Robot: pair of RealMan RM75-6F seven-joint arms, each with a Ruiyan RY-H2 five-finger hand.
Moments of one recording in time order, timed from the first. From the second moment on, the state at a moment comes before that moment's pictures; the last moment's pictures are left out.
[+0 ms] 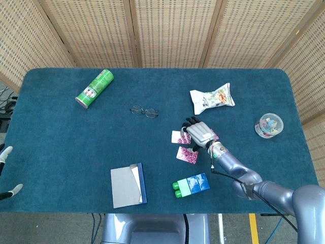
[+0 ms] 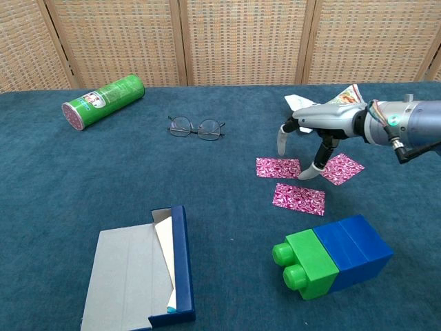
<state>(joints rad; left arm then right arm) -0.01 -1.00 -0.01 -1.70 1.48 1.51 0.04 0.94 -1.57 0.14 -1.12 -1.24 0.62 0.03</state>
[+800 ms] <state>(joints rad) 0.00 -1.00 -0.01 -1.70 1.48 1.52 0.04 0.97 -1.71 0.16 -0.92 -1.19 0.60 -0.04</state>
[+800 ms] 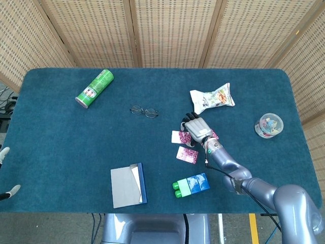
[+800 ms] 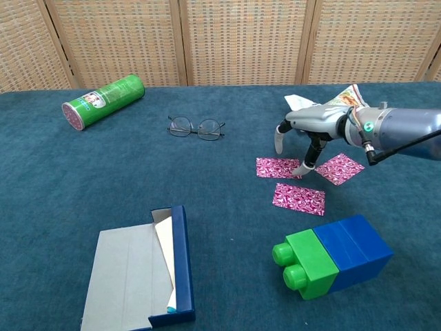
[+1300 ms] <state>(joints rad) 0.00 -1.00 -0.01 -1.70 1.48 1.52 0.04 0.96 -1.74 0.16 -0.88 -1.21 0.60 -0.05</state>
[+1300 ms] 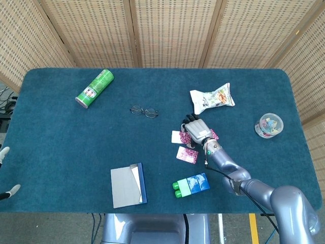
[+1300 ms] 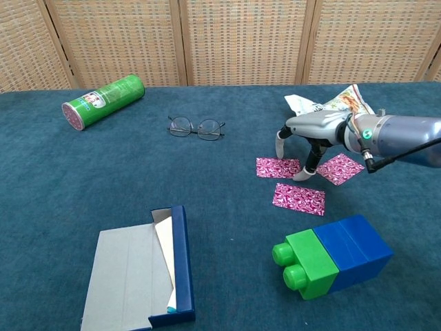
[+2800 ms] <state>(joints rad) 0.00 -1.00 -0.01 -1.70 1.47 1.51 0.05 0.98 -1.75 0.17 -0.80 -1.24 0.55 -0.01</state>
